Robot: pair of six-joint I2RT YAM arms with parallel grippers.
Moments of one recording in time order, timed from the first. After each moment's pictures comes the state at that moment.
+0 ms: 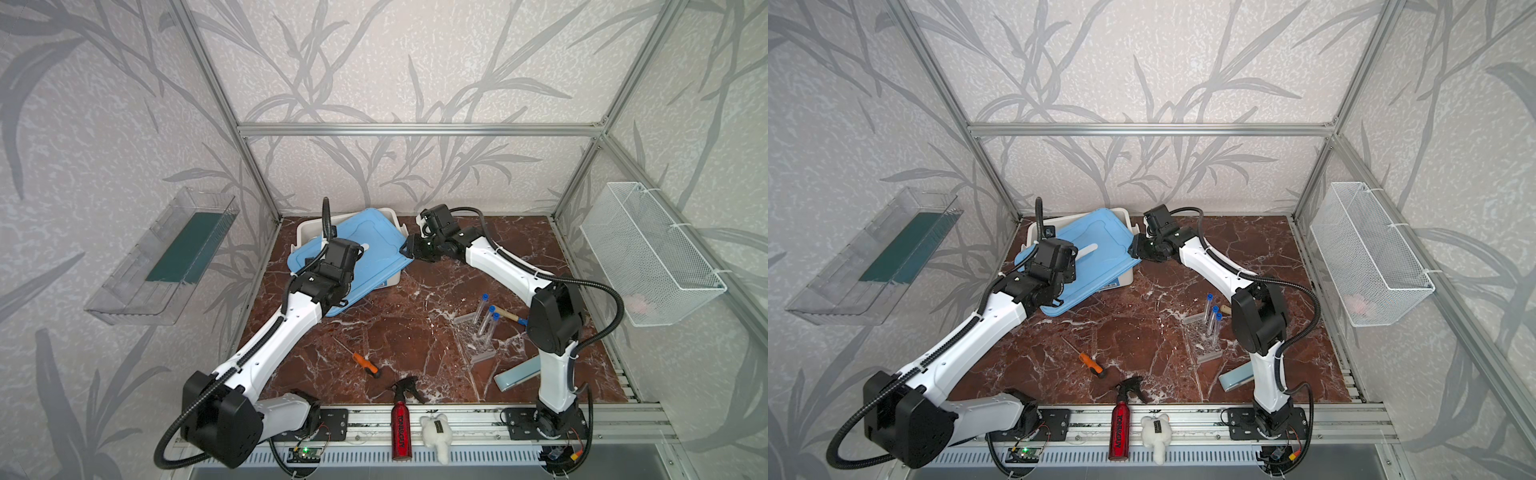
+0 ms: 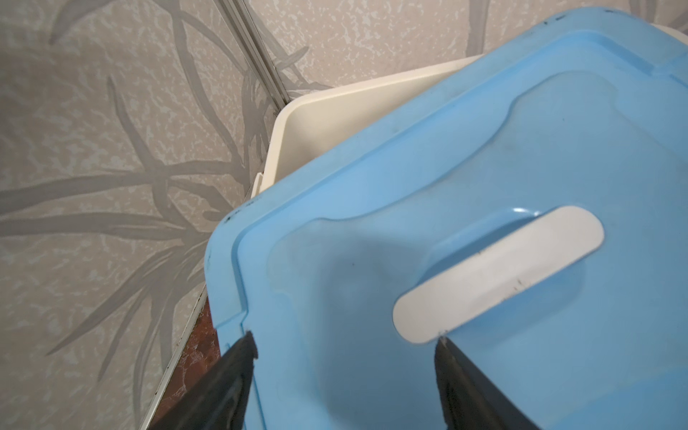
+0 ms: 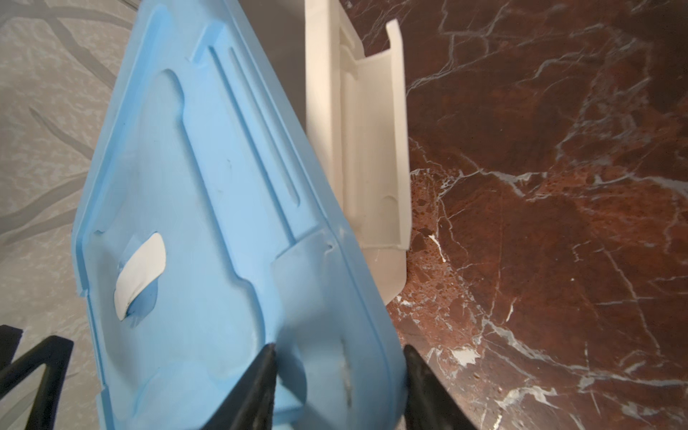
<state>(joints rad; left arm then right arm) -0.38 1.29 1.10 -0.58 -0.66 -0.28 0.61 2.02 1.81 -0.58 -0.25 0.67</state>
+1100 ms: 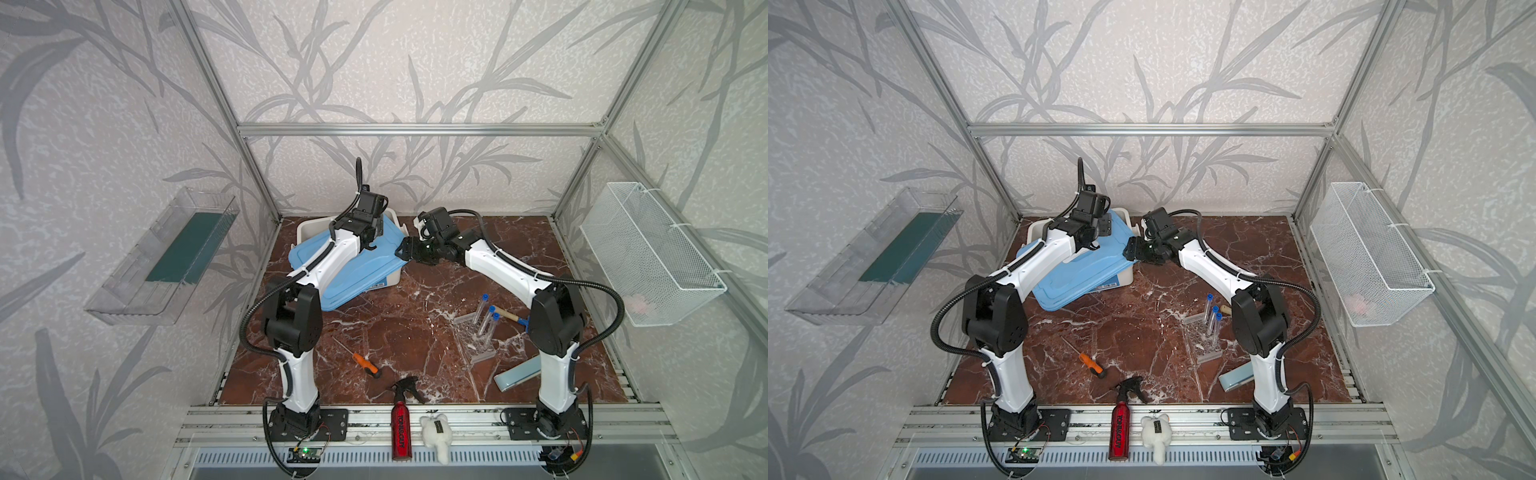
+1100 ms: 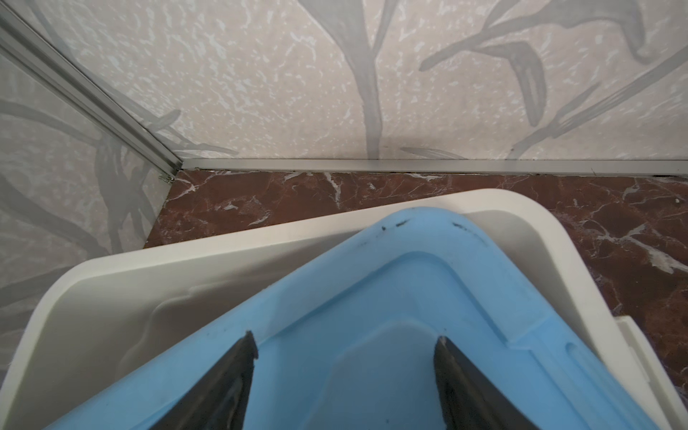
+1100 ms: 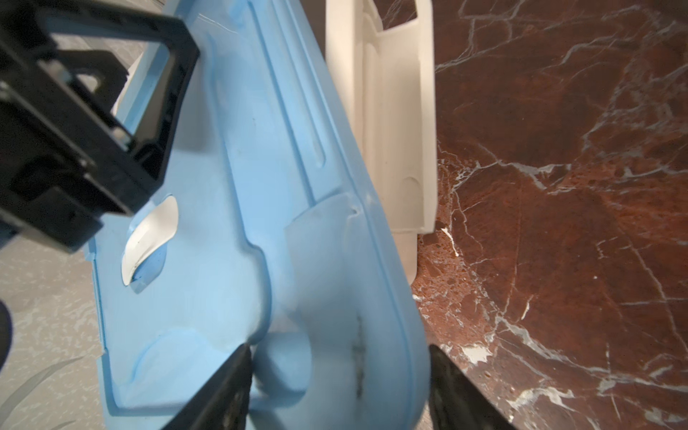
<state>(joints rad) -0.35 1.93 1.72 -0.49 -0.46 -0.21 0.62 1.99 1.75 -0.54 -0.27 0.64</state>
